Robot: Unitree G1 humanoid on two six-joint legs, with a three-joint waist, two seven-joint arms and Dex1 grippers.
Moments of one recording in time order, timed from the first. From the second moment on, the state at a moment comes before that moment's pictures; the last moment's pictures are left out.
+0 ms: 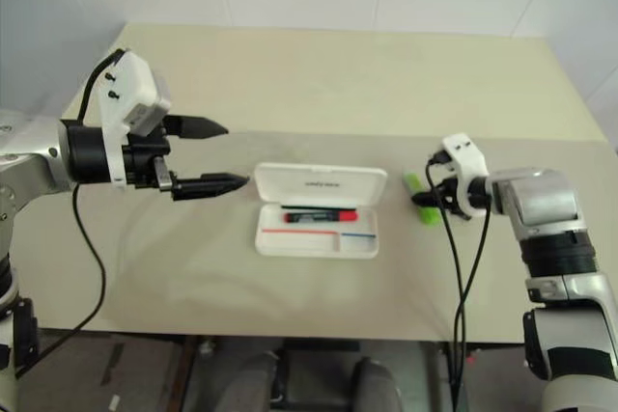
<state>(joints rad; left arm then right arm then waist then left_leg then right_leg) -0.81 0.92 0.13 -0.54 -0.60 1.22 -0.82 -0.80 -0.76 0.09 0.28 0.24 1.05 0.82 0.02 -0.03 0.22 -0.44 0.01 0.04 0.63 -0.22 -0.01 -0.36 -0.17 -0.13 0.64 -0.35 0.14</state>
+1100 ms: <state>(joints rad) 0.02 1.12 0.50 -0.54 -0.60 0.78 -1.15 -0.93 -0.78 0.20 -0.30 0.67 0.94 1.28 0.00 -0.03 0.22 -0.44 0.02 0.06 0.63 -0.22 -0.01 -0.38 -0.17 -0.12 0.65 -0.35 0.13</state>
